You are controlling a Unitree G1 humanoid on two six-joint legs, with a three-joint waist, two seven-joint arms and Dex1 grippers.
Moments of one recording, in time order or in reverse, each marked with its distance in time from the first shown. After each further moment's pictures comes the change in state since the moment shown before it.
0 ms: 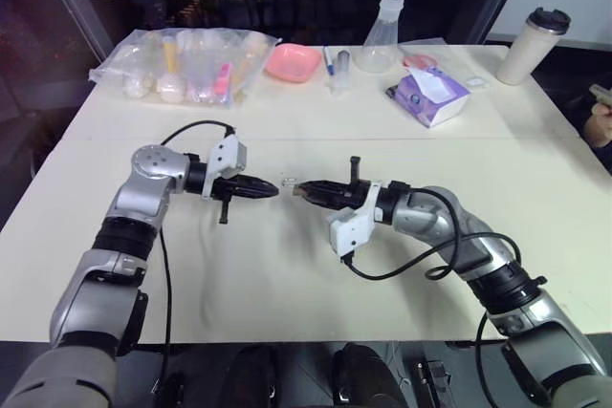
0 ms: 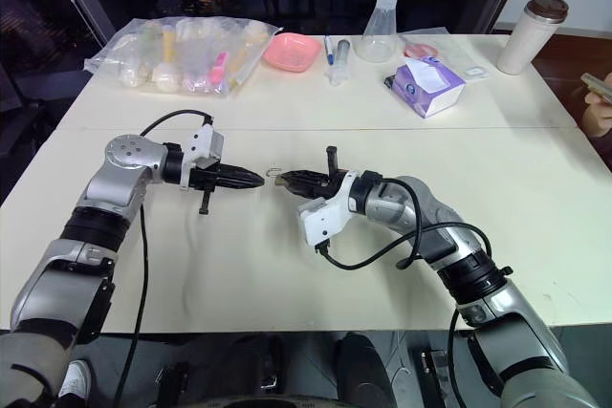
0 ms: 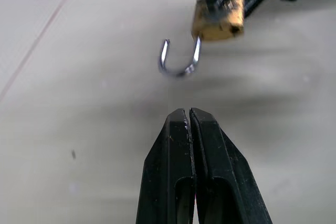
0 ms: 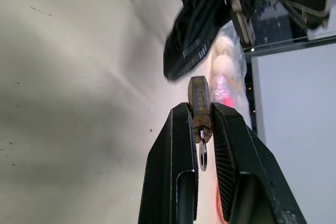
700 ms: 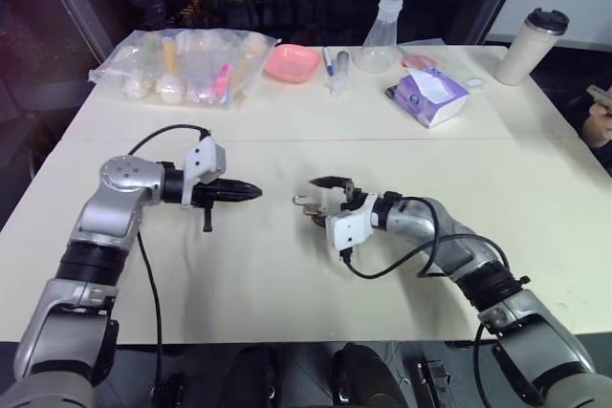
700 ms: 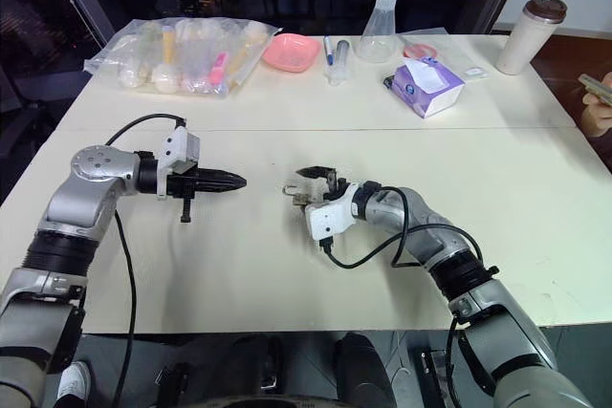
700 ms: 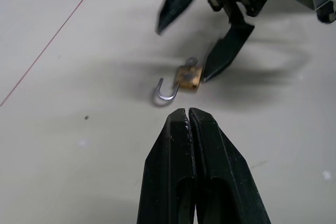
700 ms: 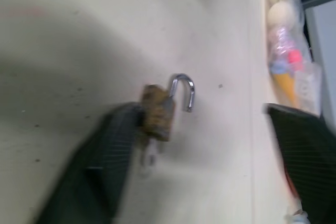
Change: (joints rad) left arm 0.154 0.081 0.074 -0.330 -0.090 0.242 0.090; right arm 0.005 0.011 0.033 0.189 -0.005 -0.002 0.002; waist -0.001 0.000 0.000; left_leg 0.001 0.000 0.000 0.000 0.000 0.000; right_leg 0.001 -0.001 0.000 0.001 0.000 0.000
